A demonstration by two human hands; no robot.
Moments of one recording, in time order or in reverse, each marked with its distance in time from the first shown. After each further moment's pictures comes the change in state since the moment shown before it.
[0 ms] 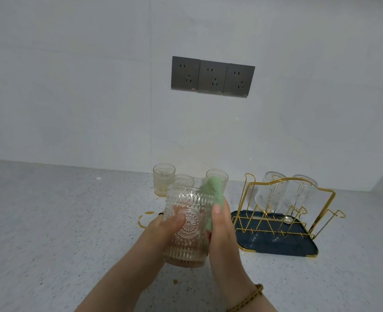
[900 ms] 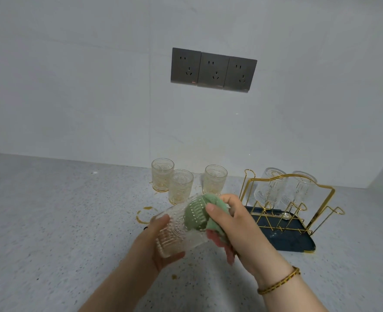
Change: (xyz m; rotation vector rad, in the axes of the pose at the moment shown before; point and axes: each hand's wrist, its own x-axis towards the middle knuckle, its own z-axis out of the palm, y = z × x) left_hand 0.008 -0.022 -0.006 -0.312 0.393 -0.187; right_hand 0.013 -0.029 -0.029 -0.232 -0.103 0.306
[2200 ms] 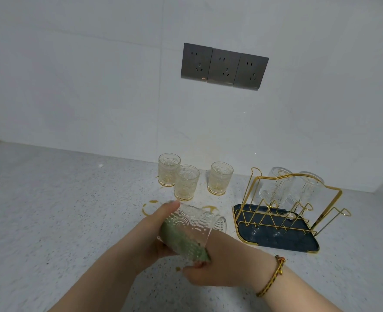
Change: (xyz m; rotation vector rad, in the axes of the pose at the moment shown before) left_hand -0.002 0.019 -0.009 0.175 -0.231 -0.017; right_hand -0.011 0.008 0.021 -0.835 -0.515 -0.329
